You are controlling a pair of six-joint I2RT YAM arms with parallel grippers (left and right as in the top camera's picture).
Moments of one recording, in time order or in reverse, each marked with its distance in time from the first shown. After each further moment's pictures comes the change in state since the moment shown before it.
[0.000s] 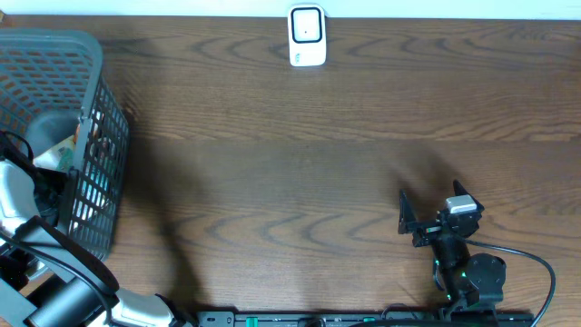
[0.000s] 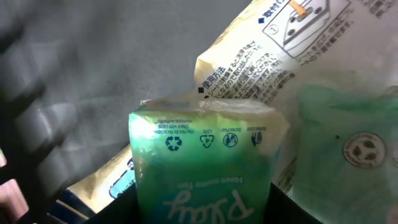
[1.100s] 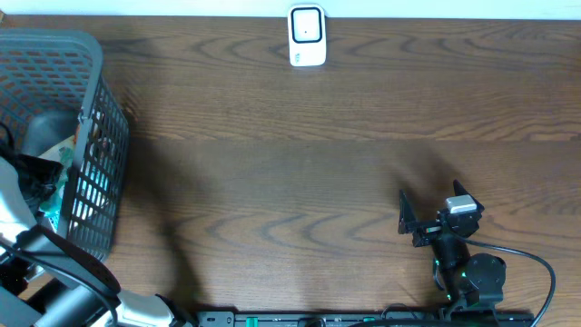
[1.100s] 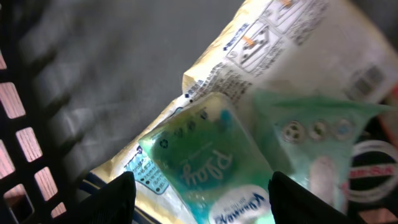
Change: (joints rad) left arm 0.000 -0.006 0.144 -0.121 0.005 0.015; right arm 0.000 0.000 0.000 0.000 0.000 0.000
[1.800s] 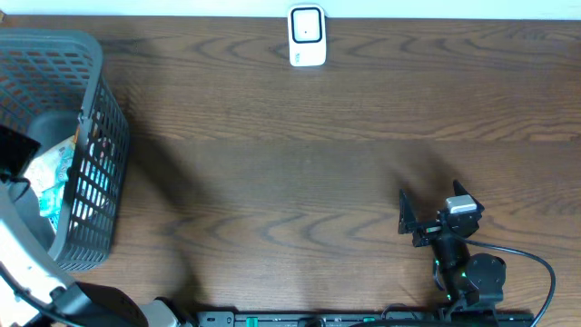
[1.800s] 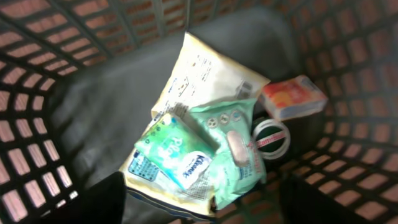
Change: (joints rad) left arm -0.001 -0.207 0.130 -0.037 0.071 0.211; right arm 0.000 0.000 0.000 0.000 0.000 0.000
